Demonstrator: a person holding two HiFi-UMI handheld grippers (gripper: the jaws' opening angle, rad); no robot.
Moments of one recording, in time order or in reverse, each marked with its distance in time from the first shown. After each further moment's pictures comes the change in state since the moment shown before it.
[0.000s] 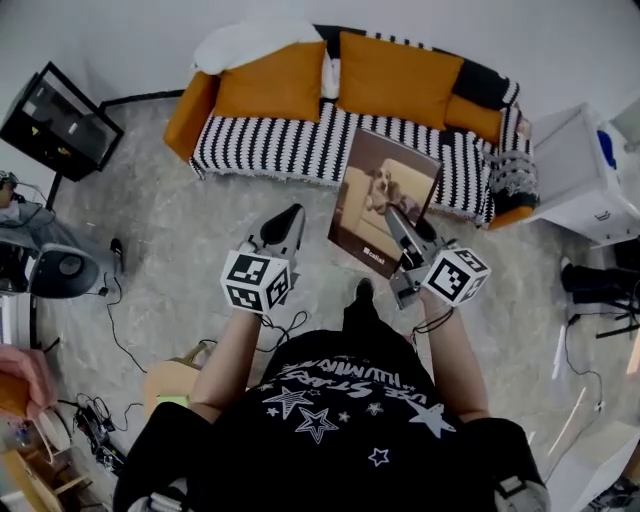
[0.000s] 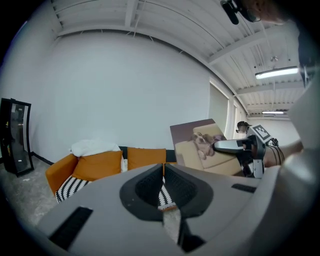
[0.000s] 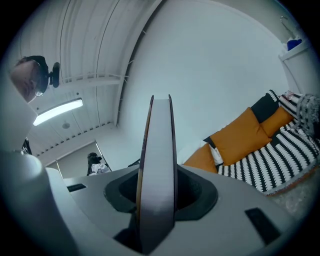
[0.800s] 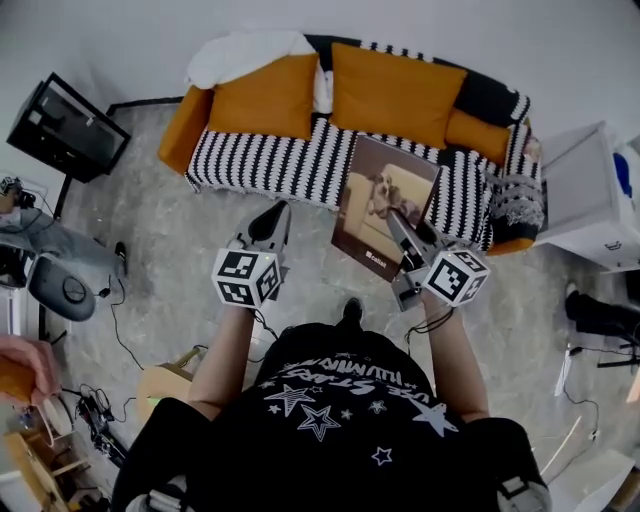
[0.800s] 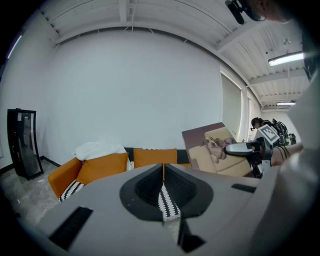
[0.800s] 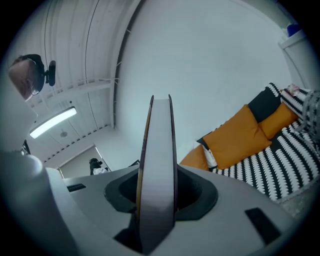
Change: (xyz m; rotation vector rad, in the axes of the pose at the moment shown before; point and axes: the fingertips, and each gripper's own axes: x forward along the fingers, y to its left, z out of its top) left arm 0.134 0.003 0.035 0.017 0.037 0.143; right arm 0.020 -0.134 0.085 0.068 0.054 0.026
